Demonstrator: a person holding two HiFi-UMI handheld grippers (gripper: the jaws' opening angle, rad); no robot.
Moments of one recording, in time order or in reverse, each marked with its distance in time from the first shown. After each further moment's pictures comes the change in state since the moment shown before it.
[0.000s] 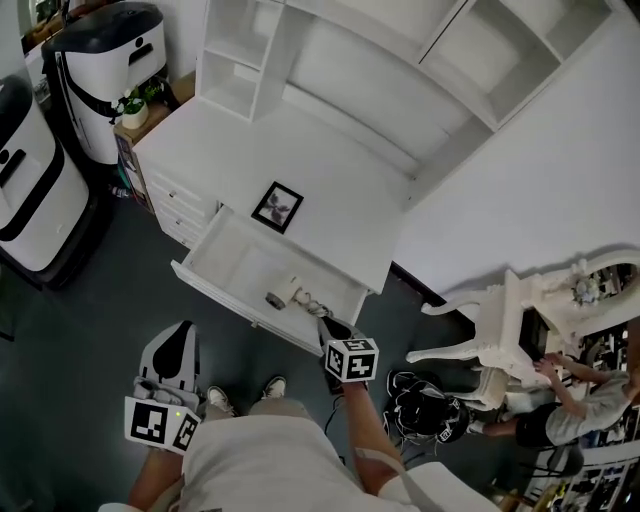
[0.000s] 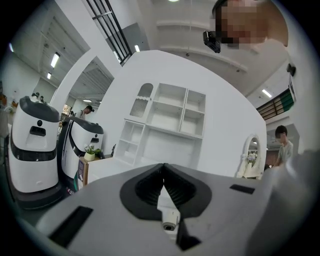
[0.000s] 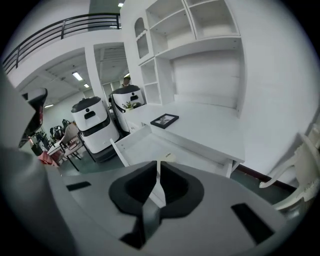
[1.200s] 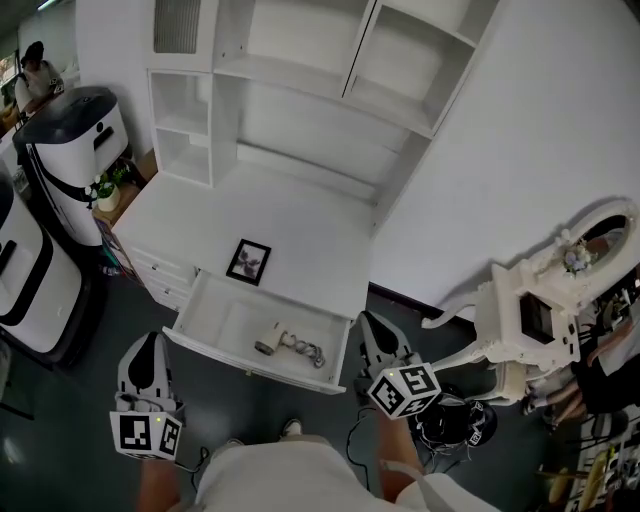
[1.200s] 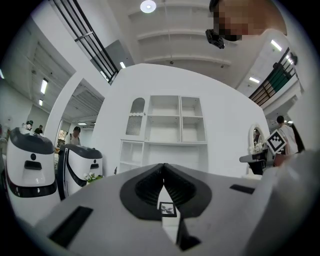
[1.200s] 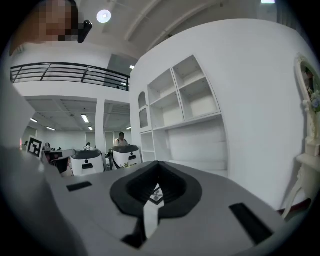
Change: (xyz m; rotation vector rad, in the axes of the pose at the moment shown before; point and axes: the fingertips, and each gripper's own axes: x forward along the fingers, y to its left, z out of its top) left arm 0.044 0.008 0.079 0.192 -0.131 0.018; right arm -0.197 -0.028 0.182 0.002 -0.687 -0.013
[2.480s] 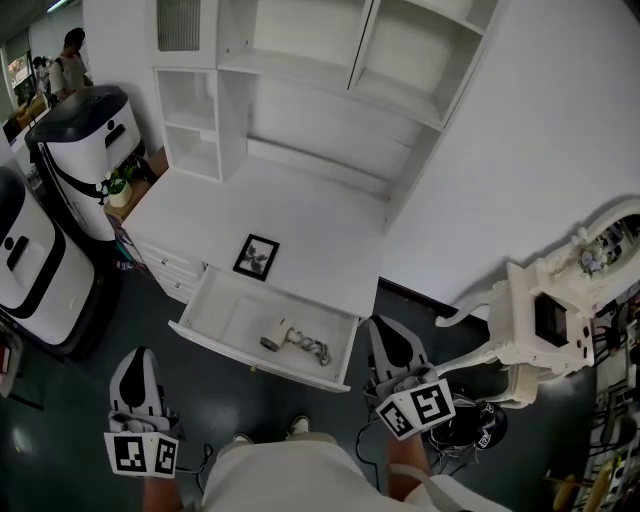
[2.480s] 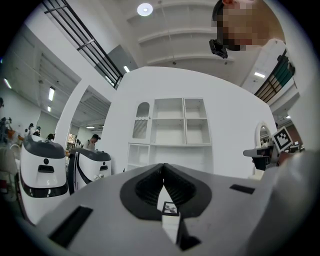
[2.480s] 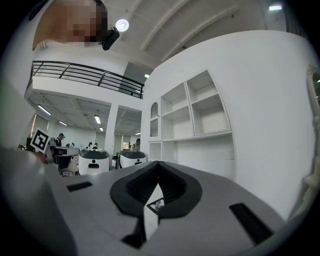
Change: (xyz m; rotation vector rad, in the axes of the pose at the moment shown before) left arm -0.034 -0.016 0.027 0.011 0.001 0.097; right arm -0.030 0.021 0.046 -0.131 -0.105 0.092
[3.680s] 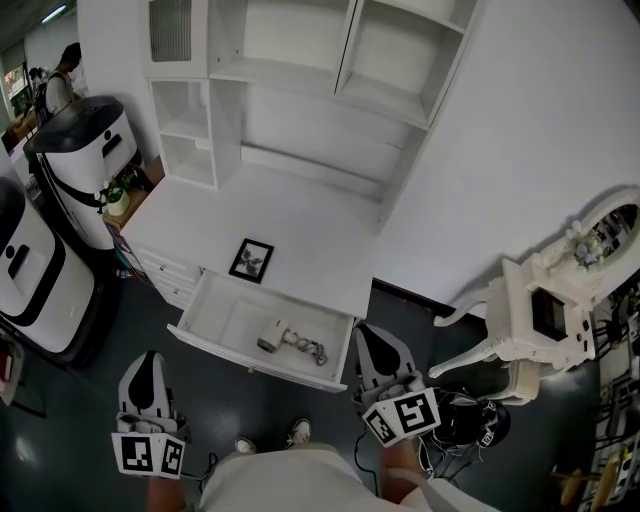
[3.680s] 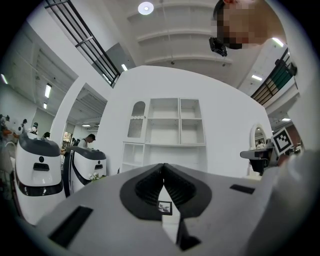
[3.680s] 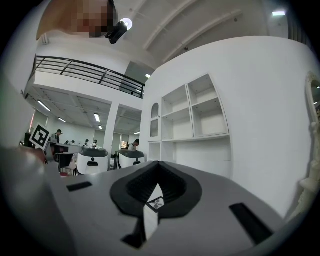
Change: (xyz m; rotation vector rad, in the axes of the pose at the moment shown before) left arm -0.008 -0.026 -0.003 -0.008 0.004 -0.048; right arm -0.022 0.015 -0.004 -0.033 -0.004 -0.023
